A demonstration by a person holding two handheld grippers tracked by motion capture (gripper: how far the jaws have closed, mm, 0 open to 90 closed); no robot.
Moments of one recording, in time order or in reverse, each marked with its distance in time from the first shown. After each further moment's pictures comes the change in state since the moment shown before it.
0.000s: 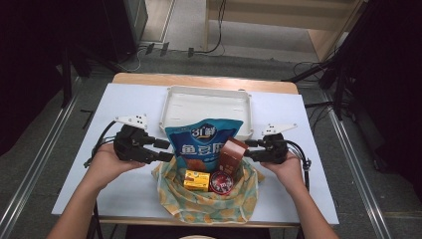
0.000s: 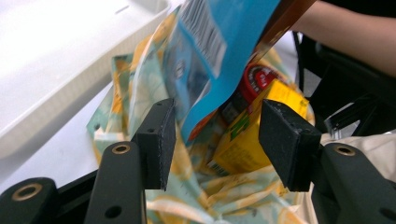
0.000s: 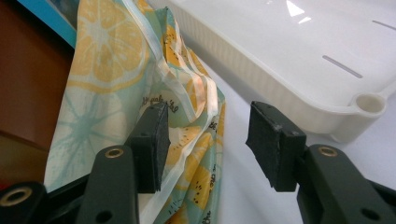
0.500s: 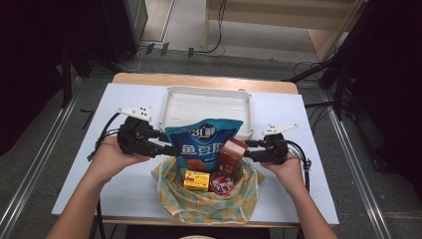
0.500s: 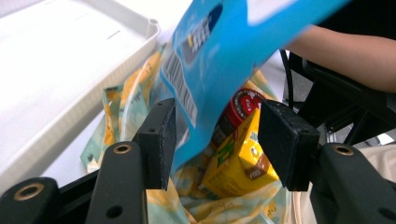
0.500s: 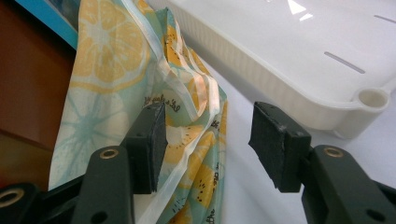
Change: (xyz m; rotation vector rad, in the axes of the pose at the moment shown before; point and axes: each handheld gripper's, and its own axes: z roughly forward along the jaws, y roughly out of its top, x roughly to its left) left arm -0.009 0.029 -0.001 -0.010 -0.014 0.027; right arm 0.000 -0.001 -0.001 0.000 0.003 0.024
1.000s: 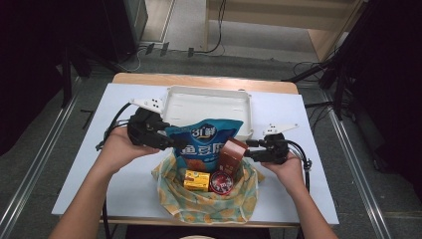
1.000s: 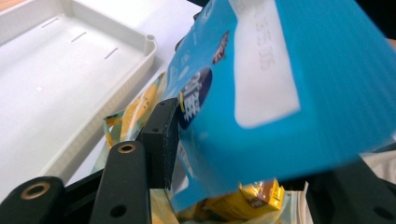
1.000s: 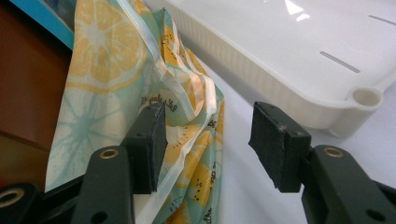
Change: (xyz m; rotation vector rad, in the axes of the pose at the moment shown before) left arm -0.003 0.031 0.011 0.033 0.011 0.052; right arm -0.001 0.000 -0.001 -0.004 -0.005 0.003
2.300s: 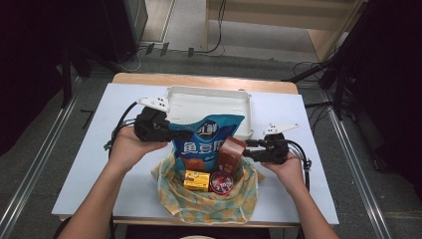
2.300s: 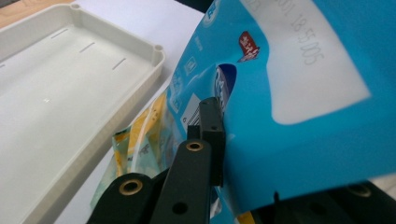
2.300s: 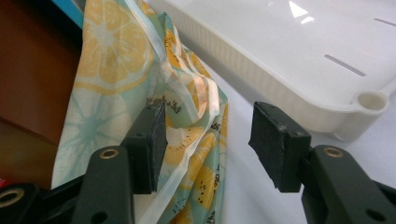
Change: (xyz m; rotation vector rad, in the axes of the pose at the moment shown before) left arm 0.003 0.004 0.012 -0.034 0.004 -0.006; right arm 0.000 0.000 0.000 -0.009 0.019 -0.001
